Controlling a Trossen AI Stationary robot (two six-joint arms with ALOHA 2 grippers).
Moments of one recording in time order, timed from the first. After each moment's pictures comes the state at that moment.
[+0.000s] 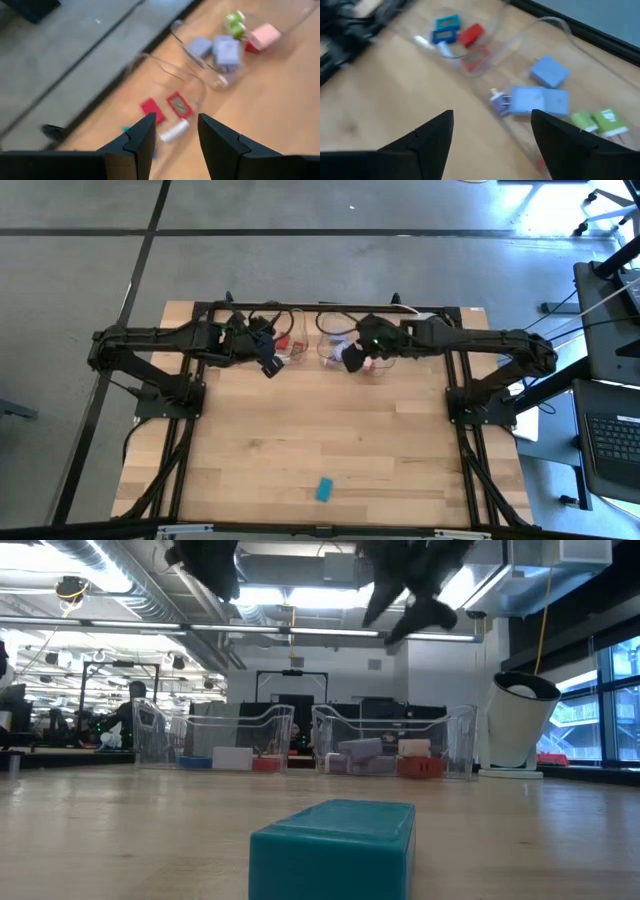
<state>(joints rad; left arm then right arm) 0.02 1.30 1.36 -1.08 -0.65 -0.51 -0.13 1.47 1.28 -0.66 0.26 0.66</state>
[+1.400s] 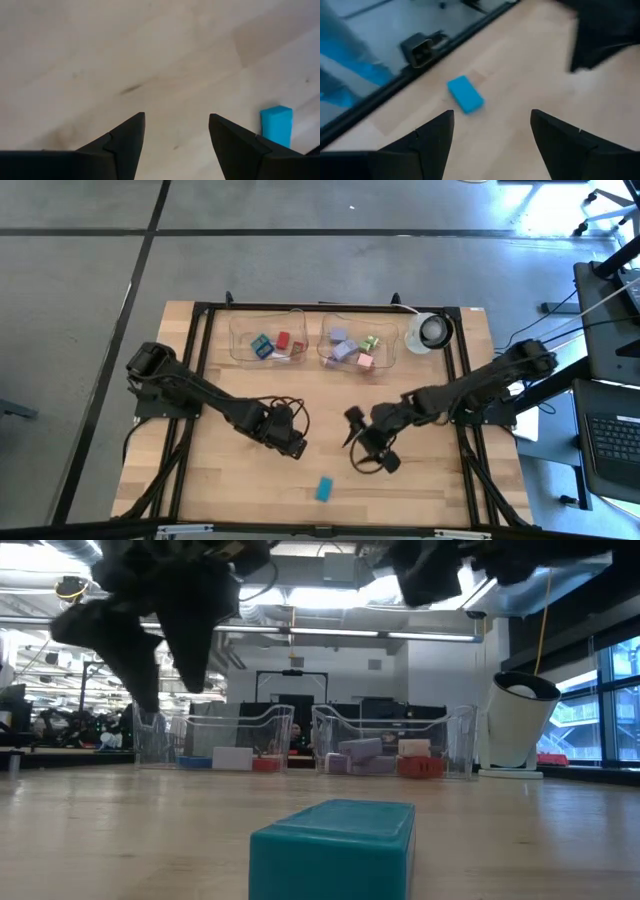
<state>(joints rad) -0.40 1.70 1.18 -0.74 -0.10 -1.52 0.37 1.49 0.89 -0.02 -0.20 -0.25</state>
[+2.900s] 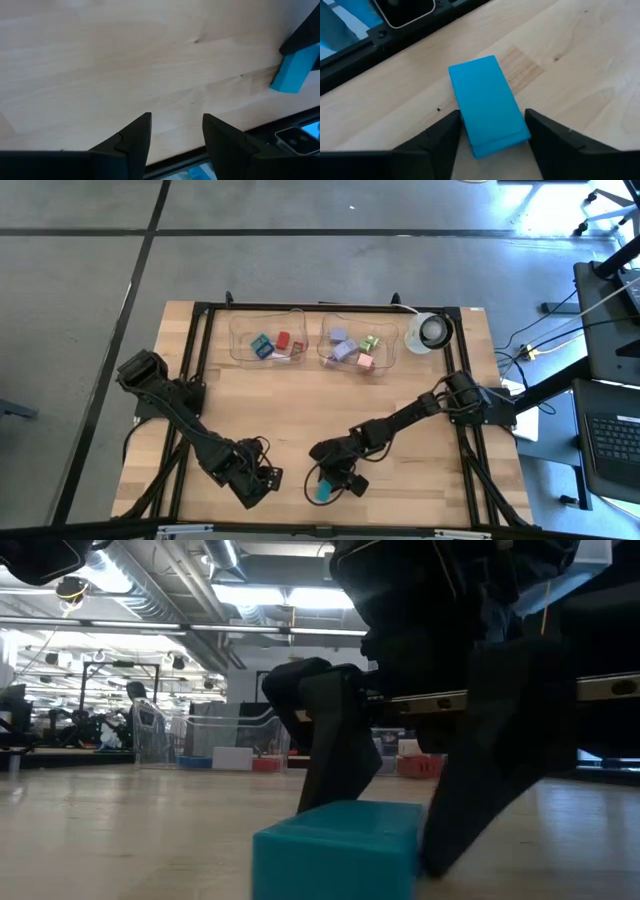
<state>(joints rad) -0.74 1.70 1.18 -0.74 -0.14 -2.16 0.41 2.15 1.21 0.10 -0.38 -0.35</state>
